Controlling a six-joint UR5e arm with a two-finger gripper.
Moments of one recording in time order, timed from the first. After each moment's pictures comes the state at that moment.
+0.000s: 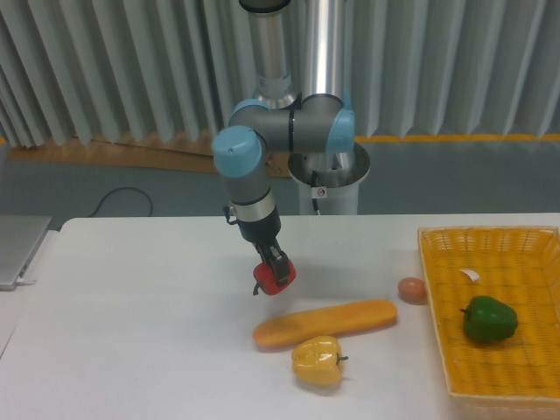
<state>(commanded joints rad) 2.08 -1.79 -1.74 -1.14 1.75 0.99</state>
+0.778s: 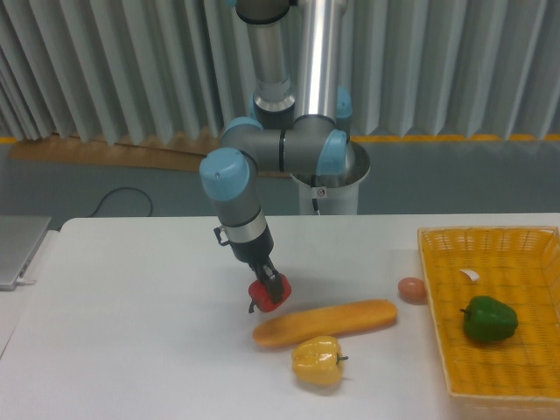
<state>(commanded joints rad) 2.05 -1.89 -1.71 -1.10 1.75 0.95</state>
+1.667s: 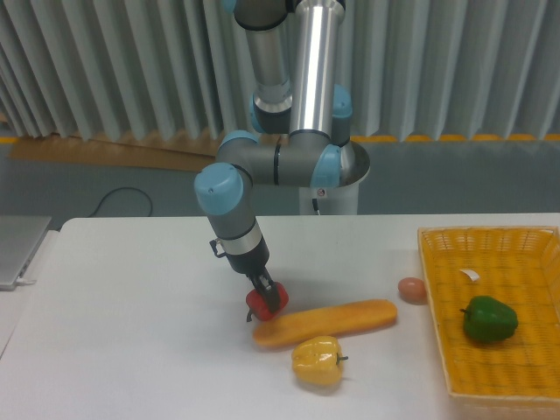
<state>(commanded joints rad) 2.05 -1.91 -1.70 -1.09 1.77 0.94</state>
